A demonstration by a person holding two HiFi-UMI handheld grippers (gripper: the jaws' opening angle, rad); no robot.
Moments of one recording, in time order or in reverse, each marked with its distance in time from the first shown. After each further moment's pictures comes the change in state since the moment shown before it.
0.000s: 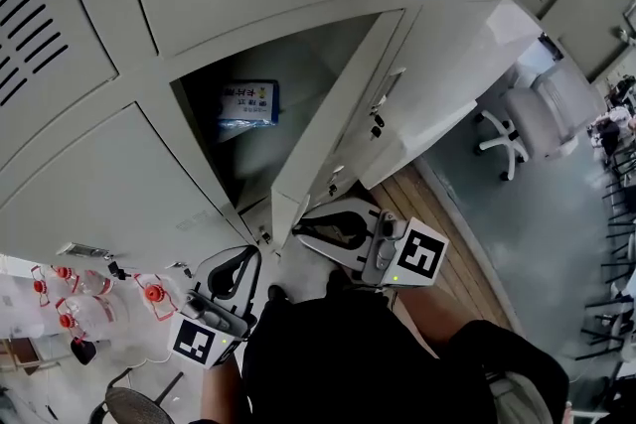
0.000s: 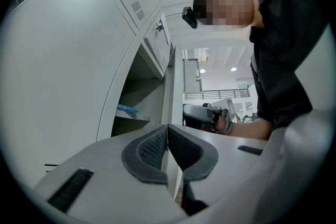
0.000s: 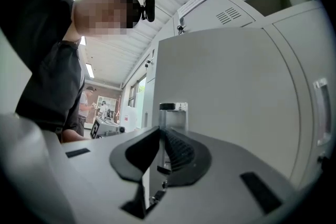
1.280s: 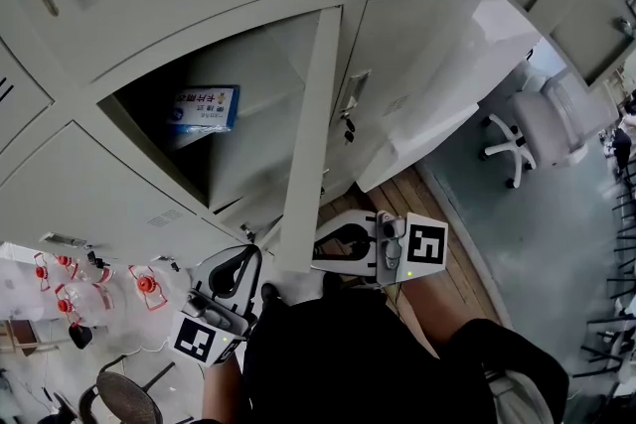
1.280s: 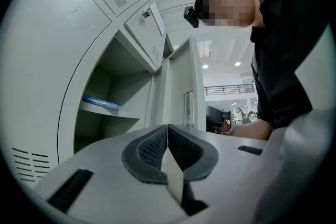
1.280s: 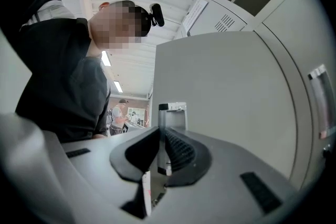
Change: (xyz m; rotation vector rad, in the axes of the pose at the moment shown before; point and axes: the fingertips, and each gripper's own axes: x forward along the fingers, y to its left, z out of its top) left arm 0.060 -0.055 -0.003 0.029 0.002 0.057; right arm -0.092 0.013 0.008 0.073 -0.068 0.336
